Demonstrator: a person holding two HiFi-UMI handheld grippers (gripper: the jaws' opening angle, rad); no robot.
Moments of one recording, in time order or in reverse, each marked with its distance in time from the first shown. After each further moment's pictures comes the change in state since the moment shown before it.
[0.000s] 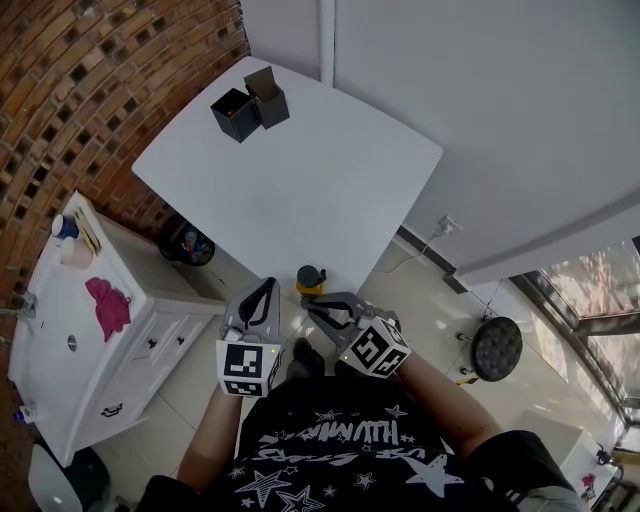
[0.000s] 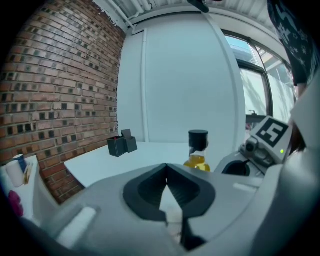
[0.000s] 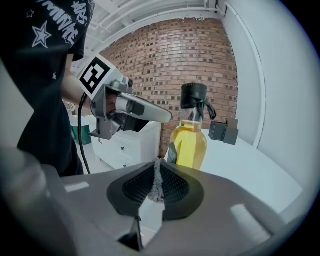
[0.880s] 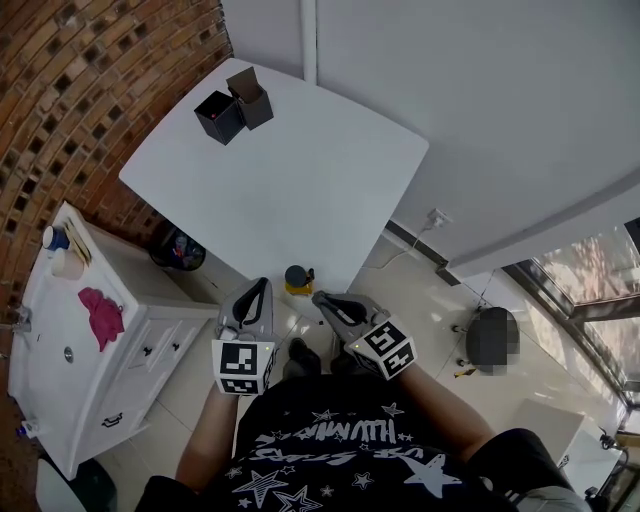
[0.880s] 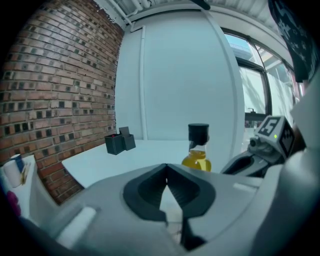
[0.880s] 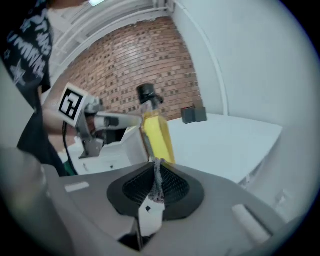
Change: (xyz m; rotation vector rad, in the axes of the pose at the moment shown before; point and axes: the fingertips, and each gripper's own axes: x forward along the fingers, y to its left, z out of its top) left arm 0.008 -0.001 -0.012 0.009 0.024 -0.015; right arm -0.029 -0.024 -0.035 0.474 -0.060 -0.185
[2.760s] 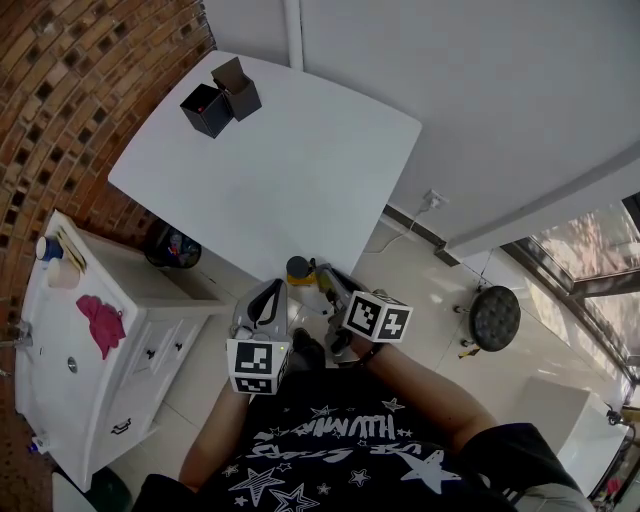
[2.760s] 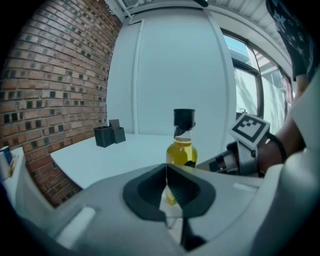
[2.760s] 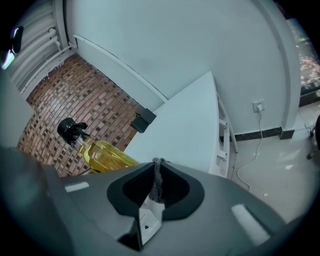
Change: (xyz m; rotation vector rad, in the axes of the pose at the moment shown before) left arm 0.005 -0.027 -0.023 -0.013 0.044 -0.103; right arm 0.021 -0.053 -0.009 0.804 -0.163 -0.280
